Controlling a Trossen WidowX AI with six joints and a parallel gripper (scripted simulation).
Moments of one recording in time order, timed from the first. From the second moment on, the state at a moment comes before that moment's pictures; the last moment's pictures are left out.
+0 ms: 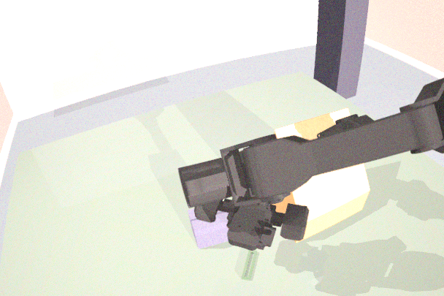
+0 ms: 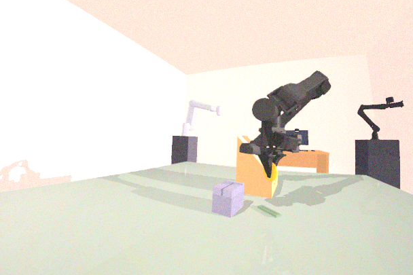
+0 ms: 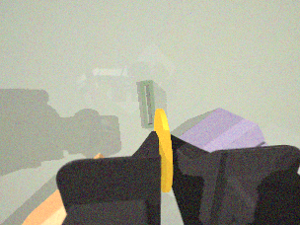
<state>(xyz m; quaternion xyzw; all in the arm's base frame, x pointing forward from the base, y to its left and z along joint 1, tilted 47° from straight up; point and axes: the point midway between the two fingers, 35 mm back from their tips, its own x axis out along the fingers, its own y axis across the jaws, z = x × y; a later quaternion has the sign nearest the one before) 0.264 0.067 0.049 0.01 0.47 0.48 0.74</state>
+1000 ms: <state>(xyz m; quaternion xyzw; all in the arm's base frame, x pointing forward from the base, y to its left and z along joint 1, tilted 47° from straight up) 0.271 0.060 0.047 0.33 0.63 0.23 0.67</state>
